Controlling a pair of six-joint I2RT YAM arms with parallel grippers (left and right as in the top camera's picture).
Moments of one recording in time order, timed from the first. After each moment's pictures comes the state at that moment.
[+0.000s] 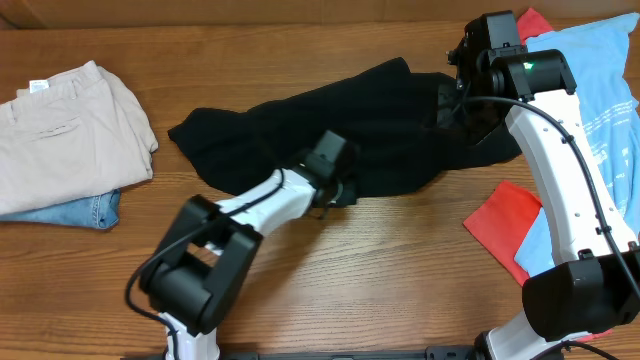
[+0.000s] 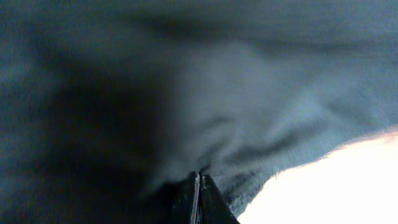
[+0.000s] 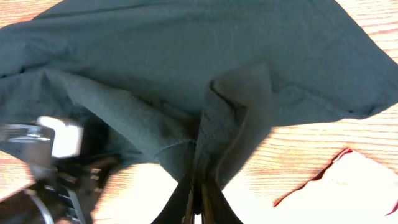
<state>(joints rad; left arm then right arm) -0.59 1.95 1.14 -0.36 0.14 -0.60 0.15 1.77 1.77 -1.24 -0.09 0.21</state>
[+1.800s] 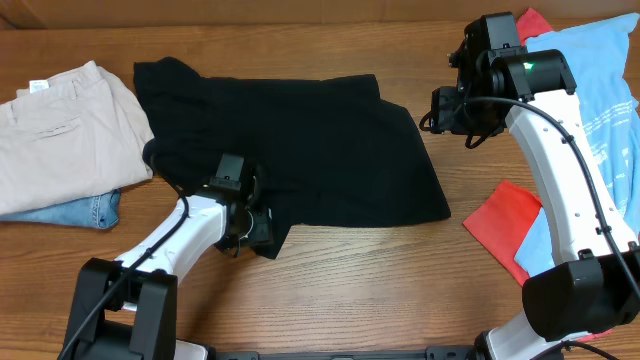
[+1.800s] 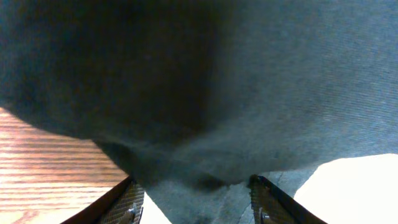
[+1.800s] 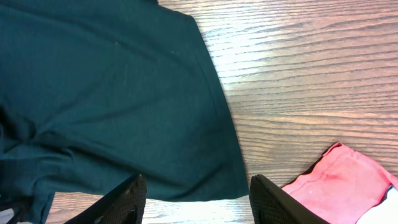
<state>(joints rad) -0.25 1.60 0.80 -0.66 0.11 -0.37 0.15 1.77 1.77 -1.26 -0.06 0.20</state>
